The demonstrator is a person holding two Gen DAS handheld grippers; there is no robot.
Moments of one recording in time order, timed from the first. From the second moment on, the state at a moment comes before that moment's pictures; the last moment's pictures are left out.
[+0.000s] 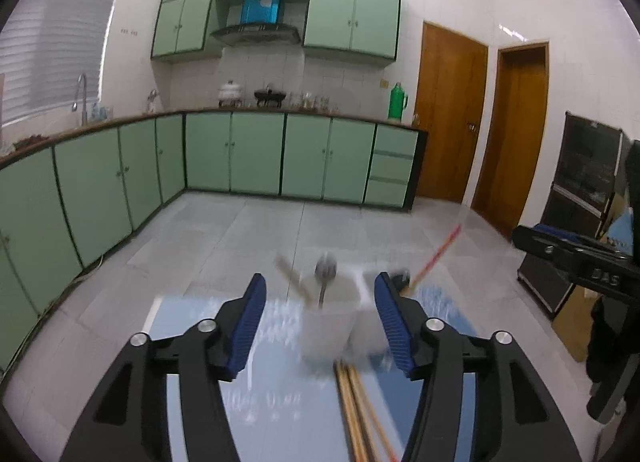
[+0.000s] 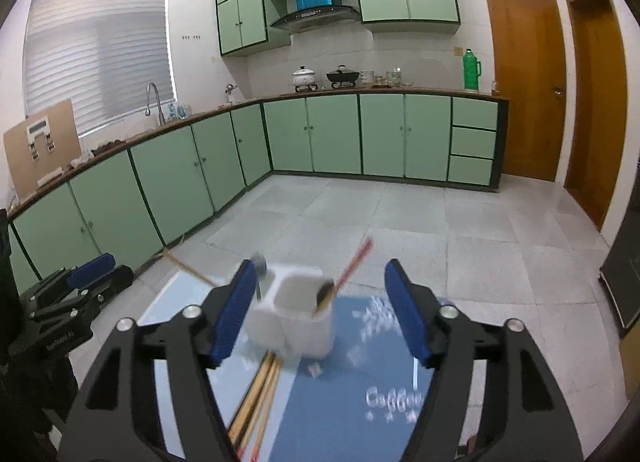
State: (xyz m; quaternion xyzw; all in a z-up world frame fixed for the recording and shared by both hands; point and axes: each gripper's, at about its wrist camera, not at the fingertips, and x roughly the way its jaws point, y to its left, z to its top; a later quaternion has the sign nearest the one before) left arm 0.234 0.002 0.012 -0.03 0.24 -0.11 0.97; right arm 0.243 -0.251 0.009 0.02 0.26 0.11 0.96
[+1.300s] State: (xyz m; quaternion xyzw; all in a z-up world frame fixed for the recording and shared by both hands) left arm 0.151 0.017 -0.169 0.00 0.43 -0.07 0.90; right arm 0.119 -0.166 -0.203 -0.01 0.43 0.11 0.90
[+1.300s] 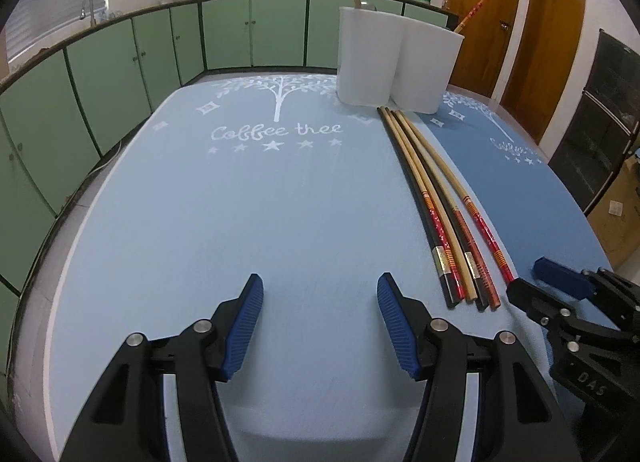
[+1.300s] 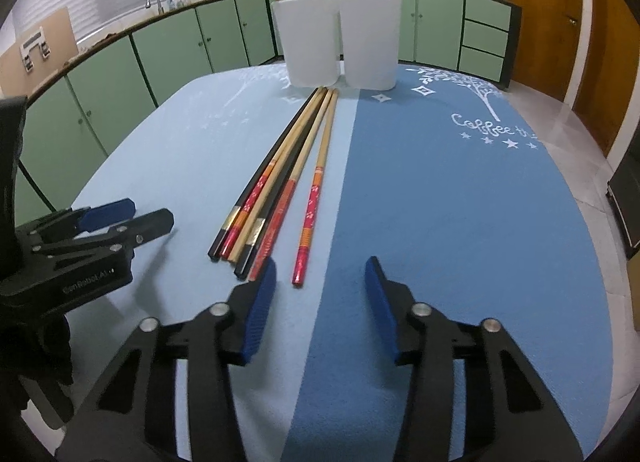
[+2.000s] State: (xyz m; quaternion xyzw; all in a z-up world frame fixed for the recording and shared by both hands) left arm 0.139 -0.015 -0.166 0.01 0.43 -0.11 0.90; right arm 0.119 -0.186 -0.204 0.00 0.44 0.10 0.89
